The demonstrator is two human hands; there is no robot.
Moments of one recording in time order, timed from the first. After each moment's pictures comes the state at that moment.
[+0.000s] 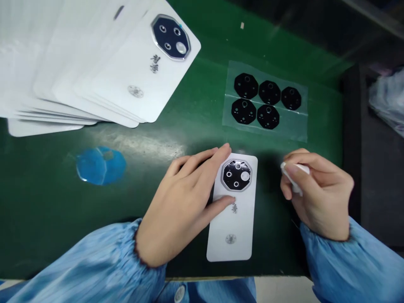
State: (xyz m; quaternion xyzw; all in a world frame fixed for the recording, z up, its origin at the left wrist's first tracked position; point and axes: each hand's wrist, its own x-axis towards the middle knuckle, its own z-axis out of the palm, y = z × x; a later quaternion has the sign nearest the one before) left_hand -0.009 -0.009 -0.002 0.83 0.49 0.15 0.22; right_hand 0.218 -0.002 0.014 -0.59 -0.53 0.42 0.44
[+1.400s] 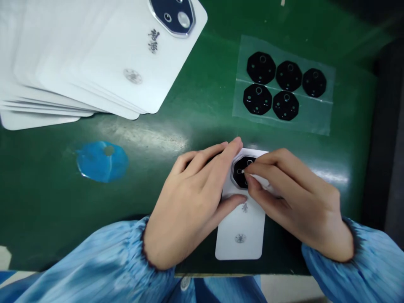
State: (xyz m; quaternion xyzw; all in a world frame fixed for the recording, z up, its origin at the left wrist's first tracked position) left_hand -0.009 -0.009 -0.003 0.83 0.49 0.17 0.23; right_hand 0.182 0.004 0.022 -0.43 -0.87 0.19 0.18
